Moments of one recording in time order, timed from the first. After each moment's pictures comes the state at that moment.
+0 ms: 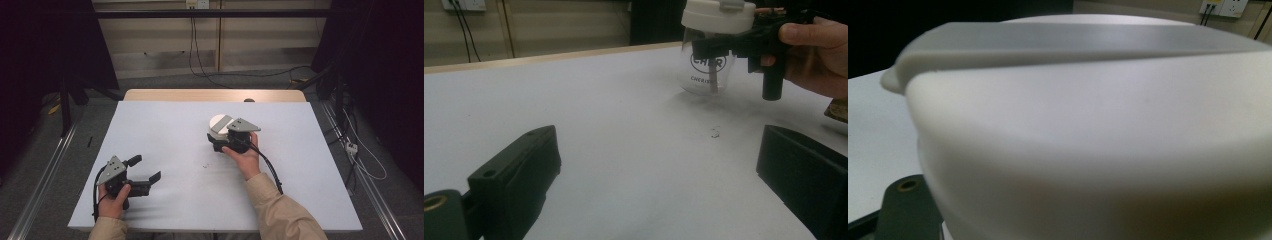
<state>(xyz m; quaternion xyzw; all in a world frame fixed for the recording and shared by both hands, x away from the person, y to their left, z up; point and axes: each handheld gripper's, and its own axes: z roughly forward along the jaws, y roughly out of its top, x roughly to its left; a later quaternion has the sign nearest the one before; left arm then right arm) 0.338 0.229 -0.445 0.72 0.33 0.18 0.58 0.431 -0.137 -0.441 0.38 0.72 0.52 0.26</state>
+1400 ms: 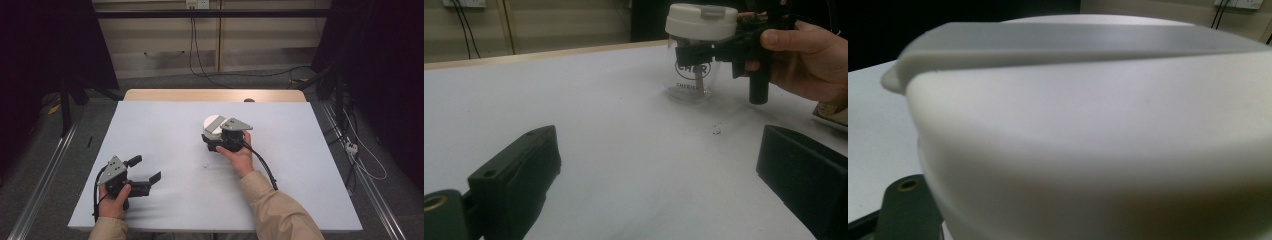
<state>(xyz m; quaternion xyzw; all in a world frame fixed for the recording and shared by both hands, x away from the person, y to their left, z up) 0.338 0.228 -0.447 0.73 0.33 0.18 0.57 0.444 -0.122 -0.453 0.38 0.73 0.52 0.25</state>
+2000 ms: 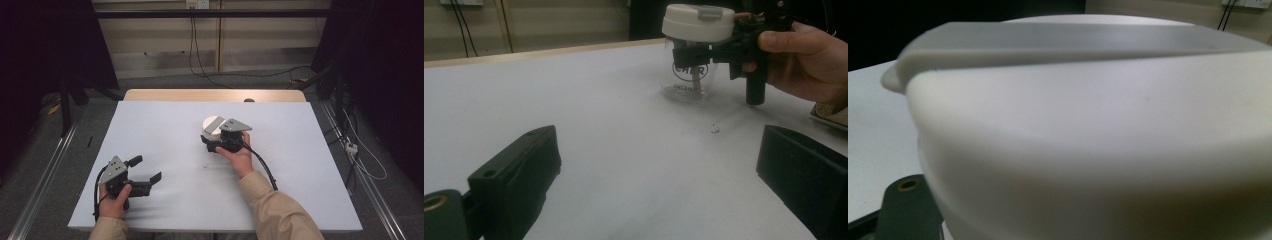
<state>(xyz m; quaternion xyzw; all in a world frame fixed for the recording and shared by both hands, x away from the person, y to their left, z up) 0.339 0.227 -0.447 0.73 0.33 0.18 0.57 0.445 -0.121 -0.457 0.37 0.73 0.52 0.24</state>
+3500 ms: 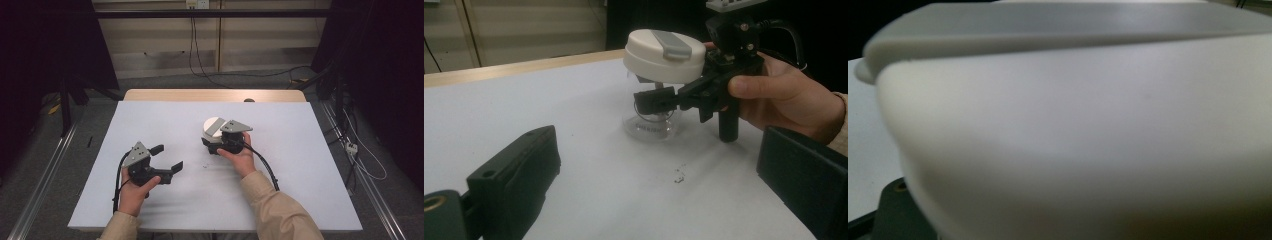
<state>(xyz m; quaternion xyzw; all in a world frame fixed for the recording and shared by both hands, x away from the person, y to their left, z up) 0.362 0.167 -0.421 0.74 0.31 0.15 0.58 0.443 -0.125 -0.460 0.36 0.74 0.51 0.23</state>
